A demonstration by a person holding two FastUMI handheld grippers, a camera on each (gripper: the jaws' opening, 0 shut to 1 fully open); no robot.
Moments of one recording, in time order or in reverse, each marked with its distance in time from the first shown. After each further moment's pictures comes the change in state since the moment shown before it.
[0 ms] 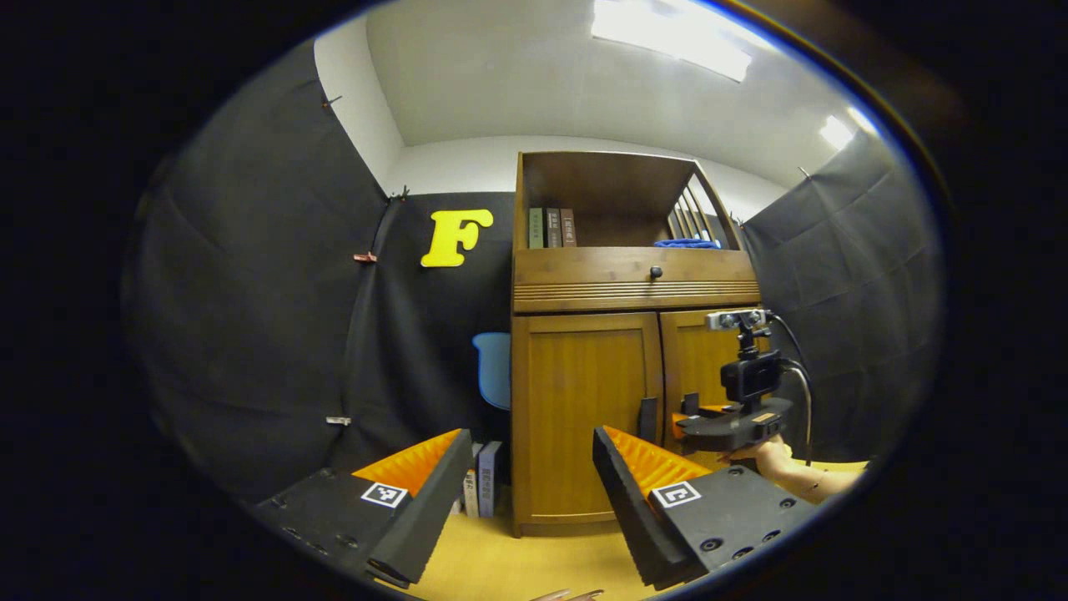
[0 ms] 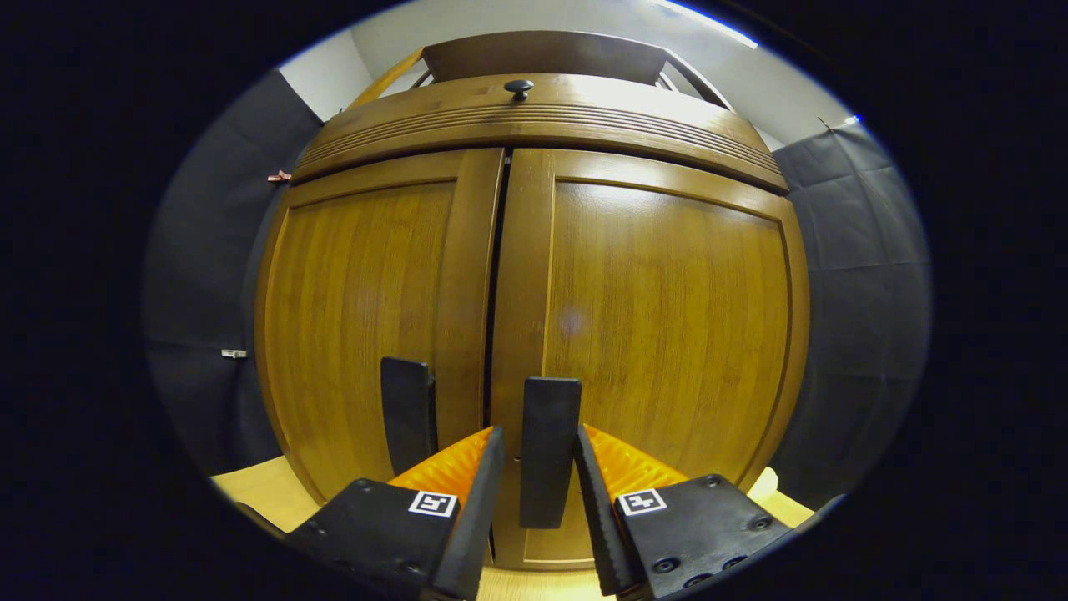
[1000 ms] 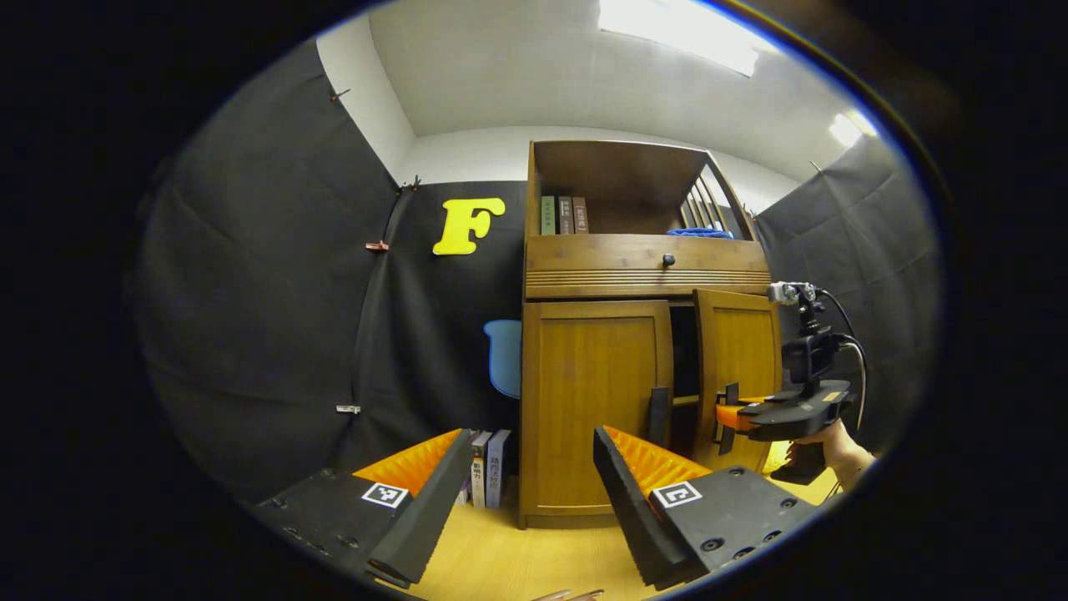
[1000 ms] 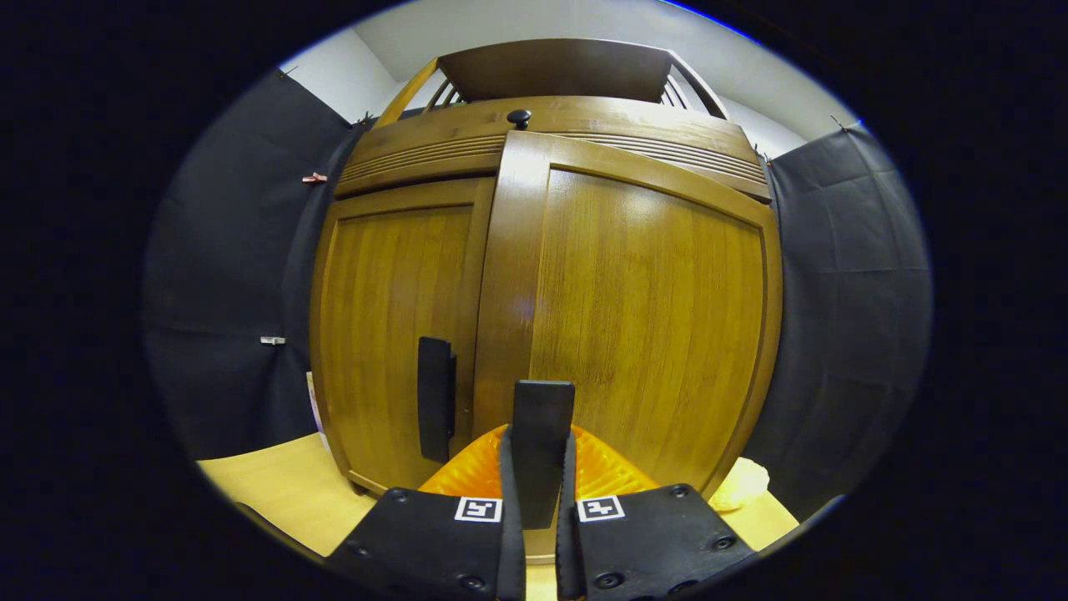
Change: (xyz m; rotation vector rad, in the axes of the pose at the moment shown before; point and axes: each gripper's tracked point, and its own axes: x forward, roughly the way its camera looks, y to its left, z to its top) left arm -0.001 -0.011 -0.012 -0.025 0.042 0.020; right arm -0.079 -0.023 0.006 -0.008 0.059 0.136
